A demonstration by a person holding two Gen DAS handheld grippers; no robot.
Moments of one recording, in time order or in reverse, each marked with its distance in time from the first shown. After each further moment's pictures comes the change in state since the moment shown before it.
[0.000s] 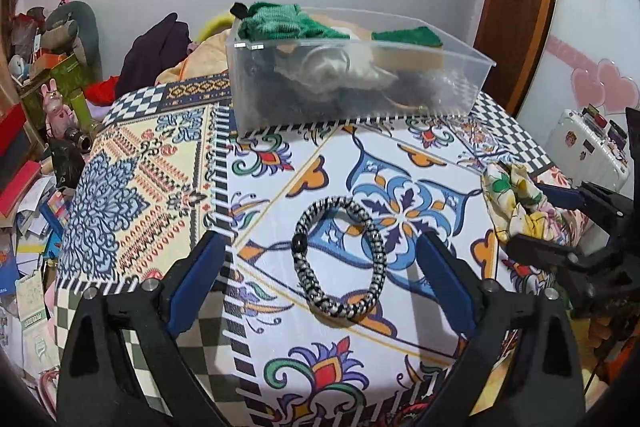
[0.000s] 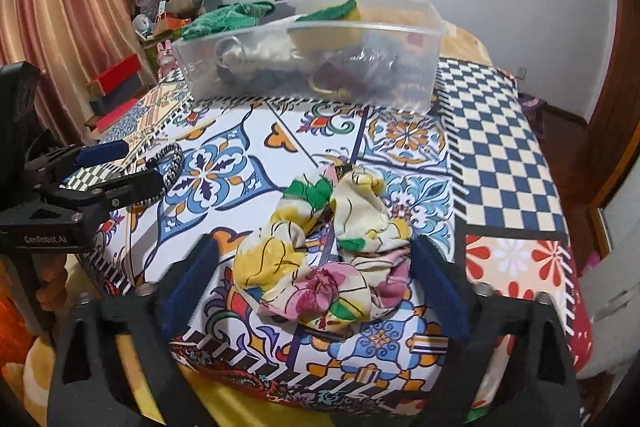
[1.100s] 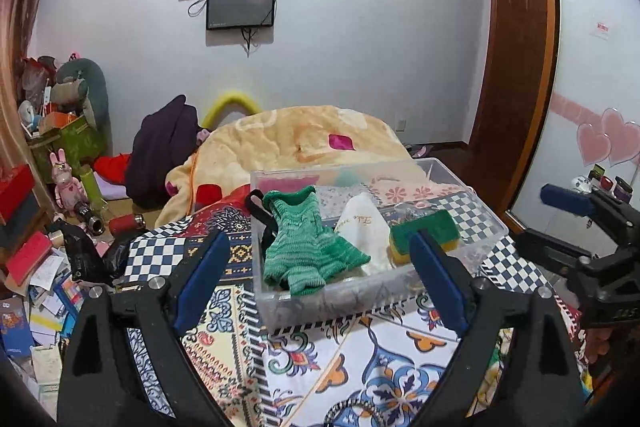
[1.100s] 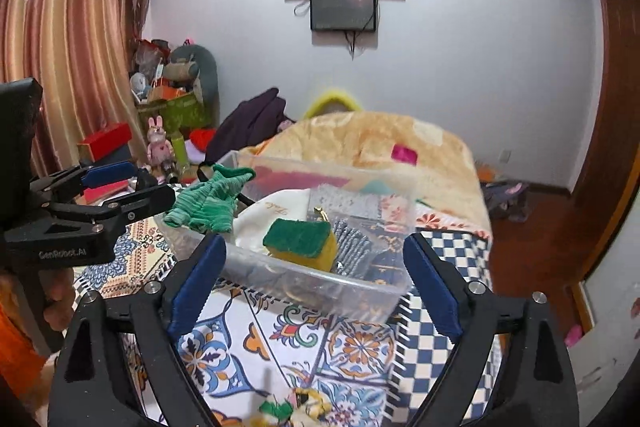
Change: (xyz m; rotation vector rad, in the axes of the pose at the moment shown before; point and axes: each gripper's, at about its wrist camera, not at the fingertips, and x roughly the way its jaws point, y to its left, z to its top) left arm -0.032 0.011 0.124 0.017 -0.252 0.034; right arm -0.042 -0.011 0.121 -0.062 -0.289 -0.055
